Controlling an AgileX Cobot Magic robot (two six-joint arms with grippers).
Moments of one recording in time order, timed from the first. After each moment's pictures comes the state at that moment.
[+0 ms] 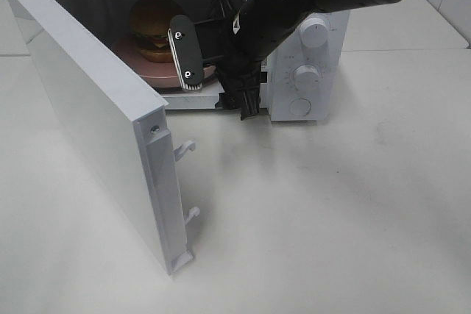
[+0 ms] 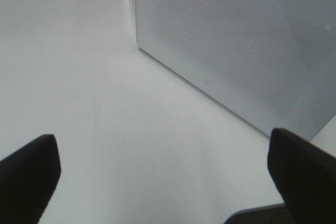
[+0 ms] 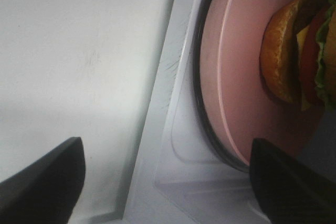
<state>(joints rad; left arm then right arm) -0.09 0.00 -0.50 -0.13 1.05 0.06 0.62 2.05 -1.48 -0.13 0.35 -1.11</state>
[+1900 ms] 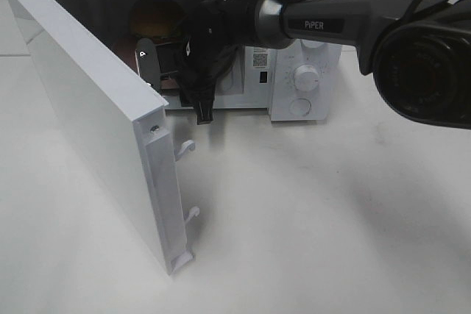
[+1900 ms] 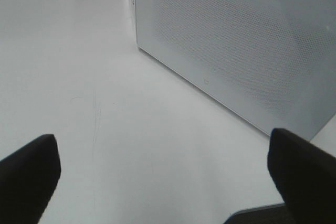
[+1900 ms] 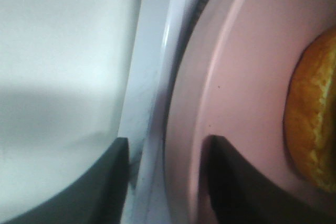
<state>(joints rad) -0.09 0.00 -0.50 -0.13 1.05 0.06 0.64 2.47 -2.02 -0.13 0.50 -1.05</state>
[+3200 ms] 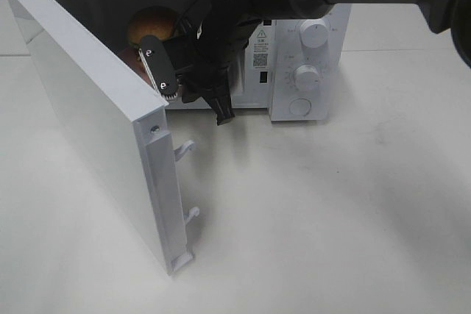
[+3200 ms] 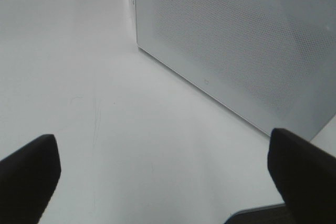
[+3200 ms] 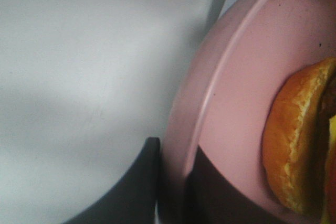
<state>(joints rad) -0.09 0.00 -0.50 -0.13 1.05 0.06 0.63 2.27 -1.80 0.10 0.56 -1.44</state>
